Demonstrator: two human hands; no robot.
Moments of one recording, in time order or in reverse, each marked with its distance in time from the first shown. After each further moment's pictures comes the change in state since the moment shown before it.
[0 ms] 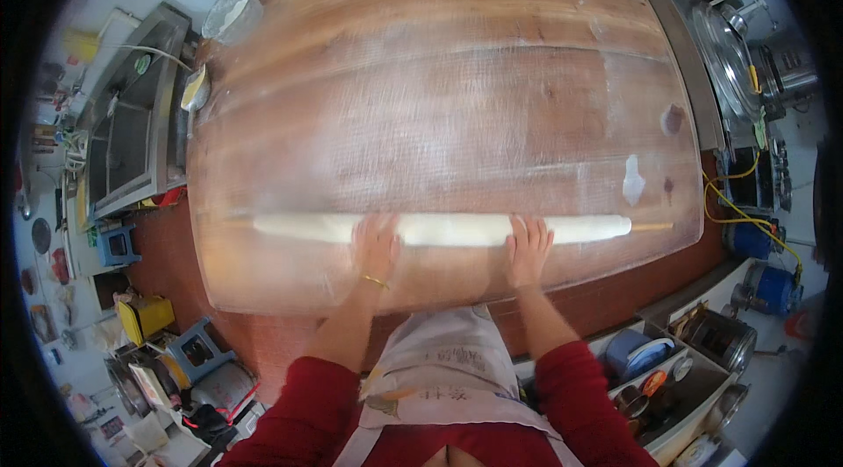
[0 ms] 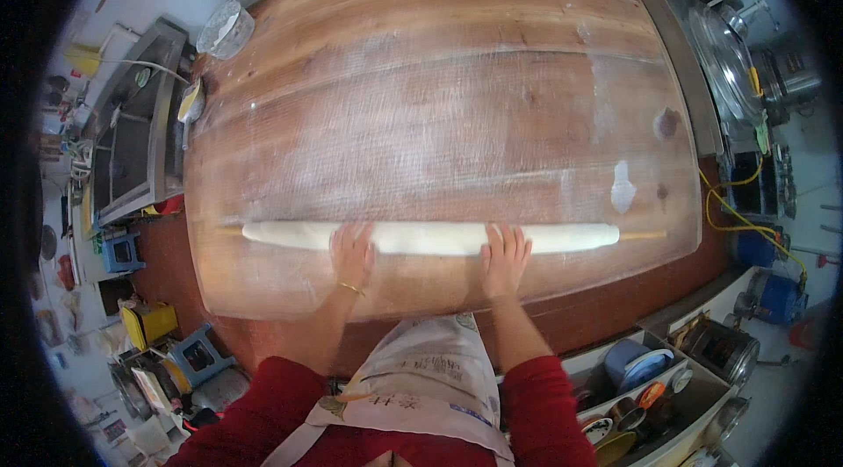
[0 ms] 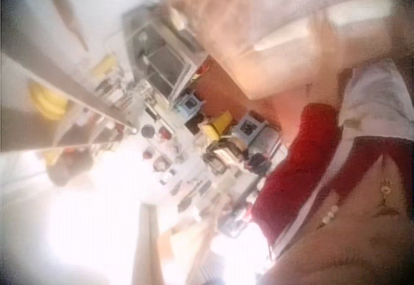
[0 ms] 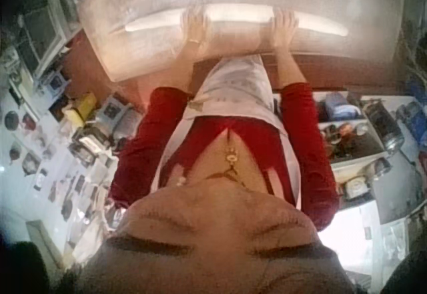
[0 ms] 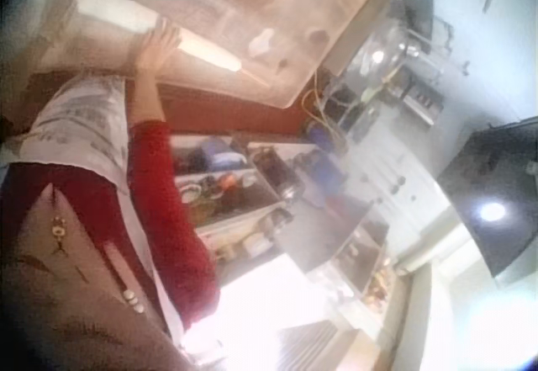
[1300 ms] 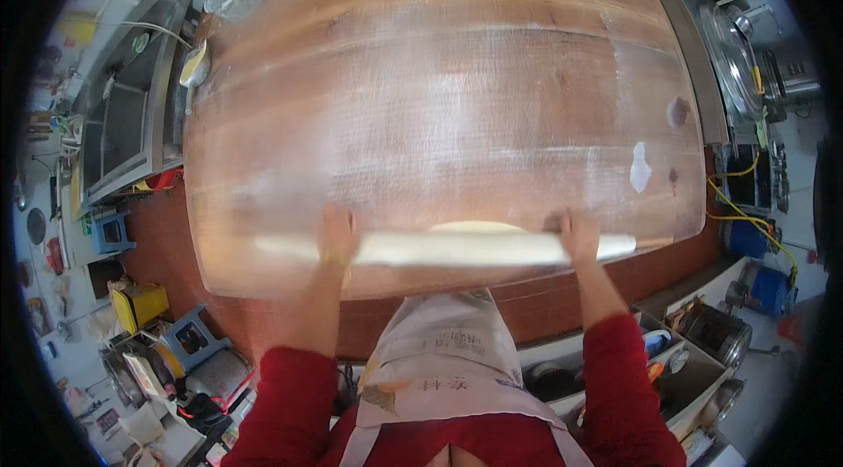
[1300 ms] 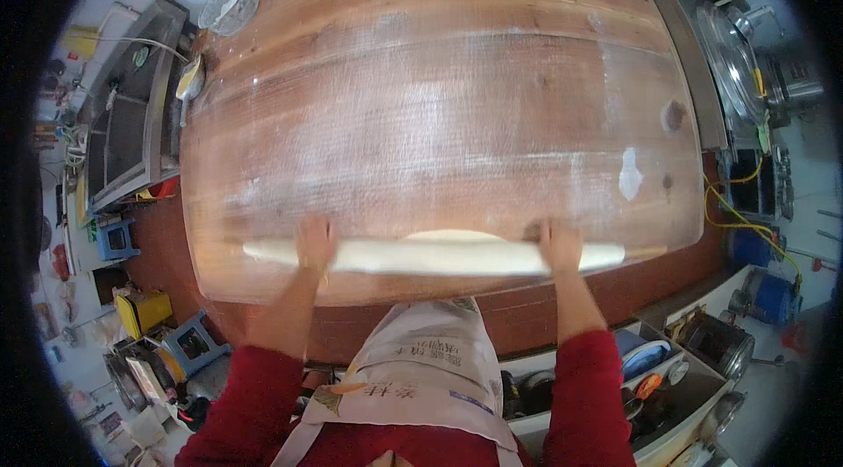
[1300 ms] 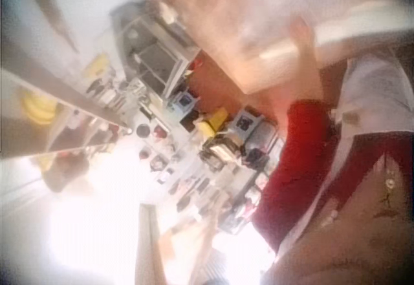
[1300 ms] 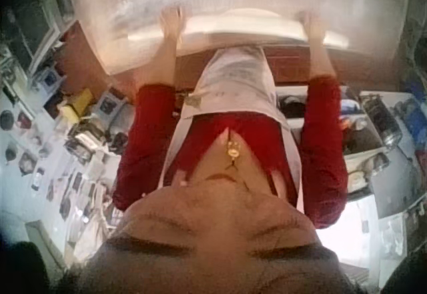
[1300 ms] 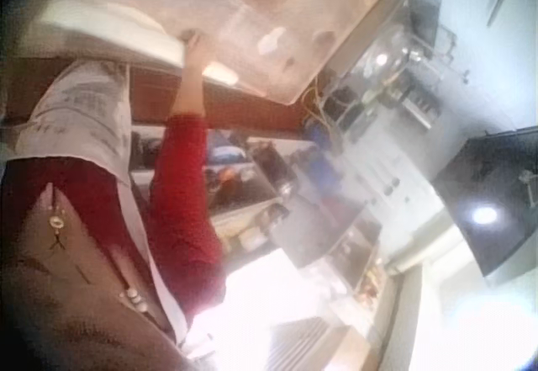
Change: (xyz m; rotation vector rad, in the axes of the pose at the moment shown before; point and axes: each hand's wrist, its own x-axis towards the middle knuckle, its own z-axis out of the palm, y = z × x) left_hand -0.022 -0.049 -0.042 -0.074 -0.293 -0.442; right_hand 0.002 0.095 -0.032 0.048 -0.537 0.241
